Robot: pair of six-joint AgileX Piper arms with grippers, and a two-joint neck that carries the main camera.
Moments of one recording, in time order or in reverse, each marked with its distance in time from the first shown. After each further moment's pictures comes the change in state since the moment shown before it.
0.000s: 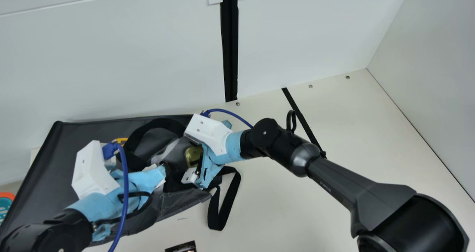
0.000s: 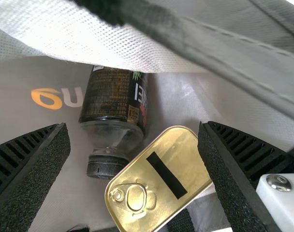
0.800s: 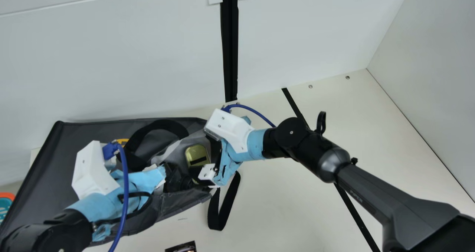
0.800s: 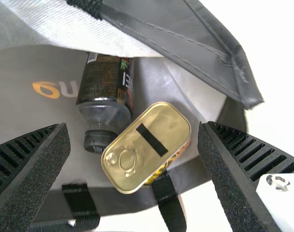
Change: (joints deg) left arm 0.0 0.0 0.0 0.0 0.0 0.0; right arm -5.5 -7.5 6.0 1.0 2.1 -2.9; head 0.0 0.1
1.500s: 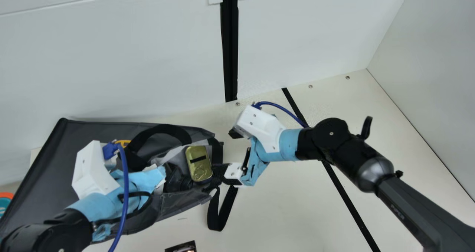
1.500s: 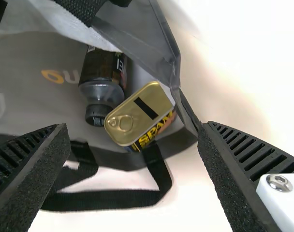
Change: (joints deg) left arm 0.0 0.0 0.0 0.0 0.0 0.0; right arm -9.5 -8.6 6.1 0.2 7.3 -3.0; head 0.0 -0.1
